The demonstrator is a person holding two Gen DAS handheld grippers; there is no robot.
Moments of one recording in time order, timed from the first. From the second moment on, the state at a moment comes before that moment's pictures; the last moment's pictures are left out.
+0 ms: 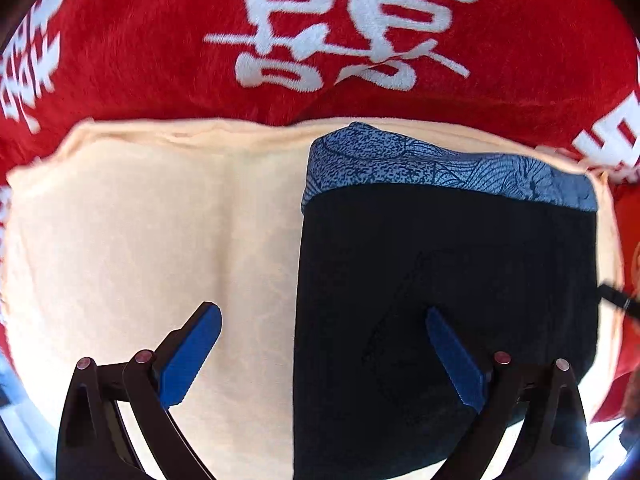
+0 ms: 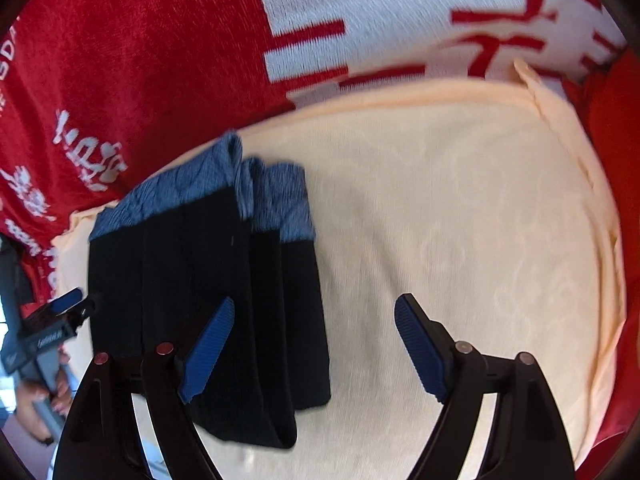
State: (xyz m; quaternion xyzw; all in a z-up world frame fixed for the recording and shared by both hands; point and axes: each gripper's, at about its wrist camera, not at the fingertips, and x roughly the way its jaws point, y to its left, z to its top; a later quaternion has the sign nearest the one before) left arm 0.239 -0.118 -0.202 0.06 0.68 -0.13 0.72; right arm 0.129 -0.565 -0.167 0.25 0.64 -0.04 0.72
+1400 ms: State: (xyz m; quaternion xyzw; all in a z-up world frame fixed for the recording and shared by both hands) left arm 0.225 -0.111 -0.185 -0.07 0.66 -0.29 0.69; right arm 0.131 -0.583 -0.190 0.45 0.58 0.19 0.65
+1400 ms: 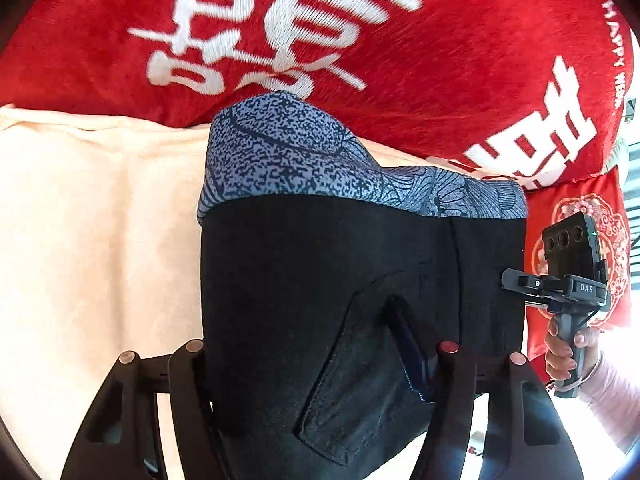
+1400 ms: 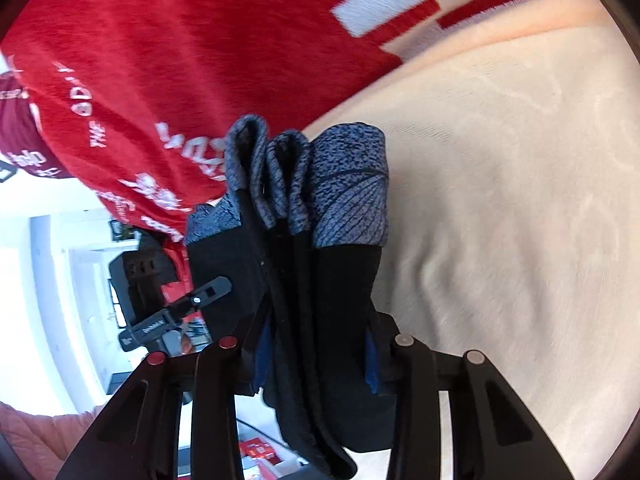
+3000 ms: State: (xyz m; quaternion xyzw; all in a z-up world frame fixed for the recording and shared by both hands) left arm 0.131 -0.051 -0.199 0.00 0.64 -0.18 0.75; right arm 0.044 -0.493 -0.156 0.27 0.62 0.04 0.74
